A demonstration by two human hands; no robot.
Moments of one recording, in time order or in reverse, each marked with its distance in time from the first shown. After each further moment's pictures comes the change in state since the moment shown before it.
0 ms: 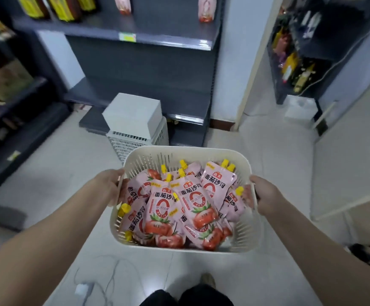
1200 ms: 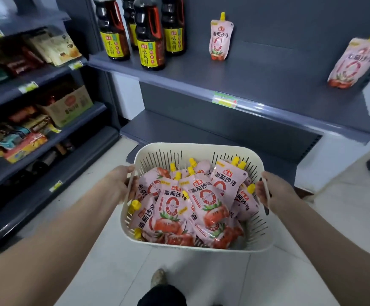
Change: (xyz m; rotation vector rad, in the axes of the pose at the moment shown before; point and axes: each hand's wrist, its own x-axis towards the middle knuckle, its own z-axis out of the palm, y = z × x) left_hand 0.221 0.466 -0.122 -0.292 -0.016 0.062; right_hand 0.201 -0.235 0.522 -0.188 0.029 -0.099
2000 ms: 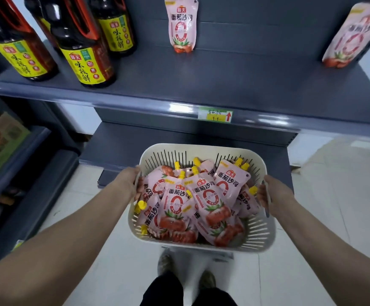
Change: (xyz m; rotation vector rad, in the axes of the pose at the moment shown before) left_hand 0.163 0.160 0.131 0.414 -0.055 0.055; right_hand 0.132 -0.034 0.081 0.178 0.263 0.109
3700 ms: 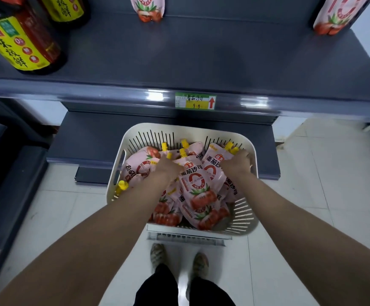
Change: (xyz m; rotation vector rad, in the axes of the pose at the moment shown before) left_hand 0.035 -0.006 0.139 0.707 -0.219 0.342; right_hand 0.023 -0.015 0.078 -0.761 0.049 -0.267
